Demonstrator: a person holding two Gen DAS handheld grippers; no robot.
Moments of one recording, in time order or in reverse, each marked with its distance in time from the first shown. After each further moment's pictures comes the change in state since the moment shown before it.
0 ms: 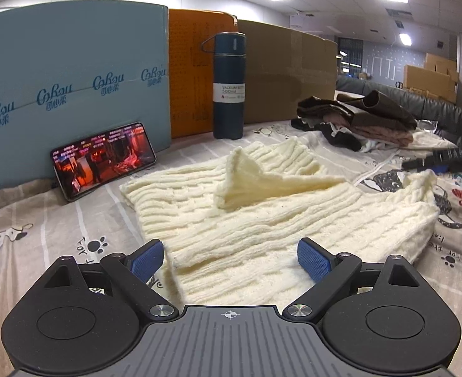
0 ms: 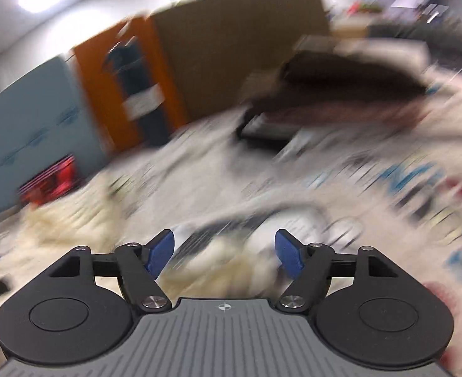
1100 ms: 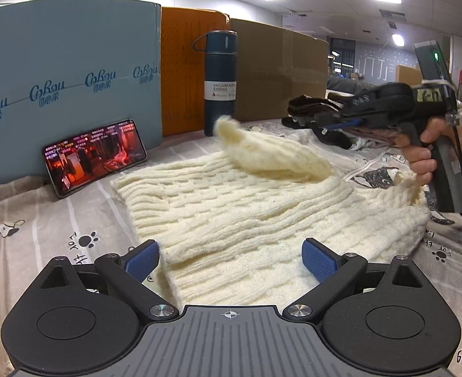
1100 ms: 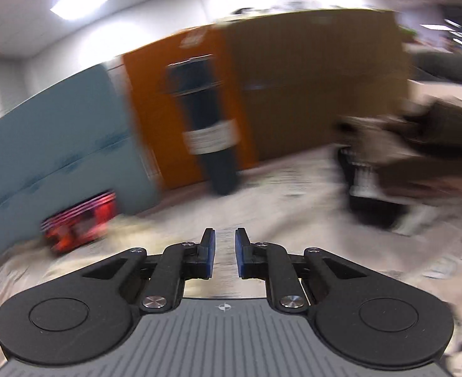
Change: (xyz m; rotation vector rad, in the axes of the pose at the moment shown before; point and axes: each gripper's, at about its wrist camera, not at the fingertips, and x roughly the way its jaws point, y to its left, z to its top) left arm -0.001 0.000 -0.004 -0.002 0.003 -0.039; right arm 0.064 0.069 0.055 -0.014 -0.031 0.092
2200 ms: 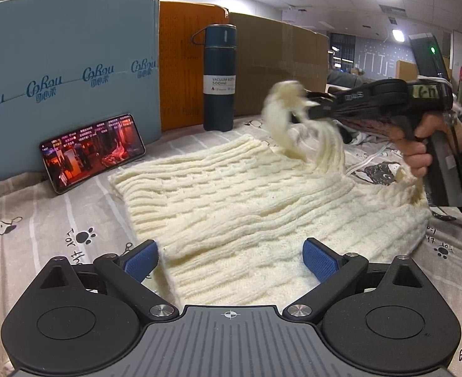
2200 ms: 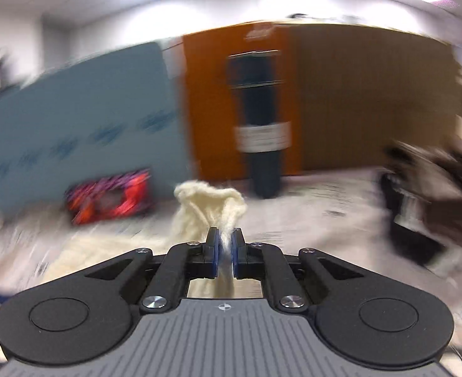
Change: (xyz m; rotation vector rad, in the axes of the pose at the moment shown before) left arm 0.004 0.001 -0.001 0.001 0.026 -0.003; right arm 0.024 0.019 -0.005 -0.146 -0.020 0.116
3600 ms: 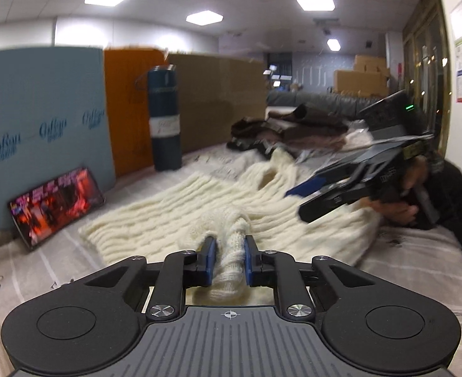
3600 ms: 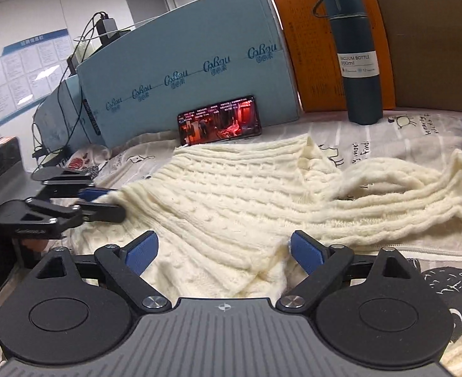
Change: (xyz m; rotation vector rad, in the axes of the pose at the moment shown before) left arm -0.038 -0.007 0.002 0.170 -0.156 -0.200; right arm -0.023 0.013 -0.055 -0.136 0.229 0.518
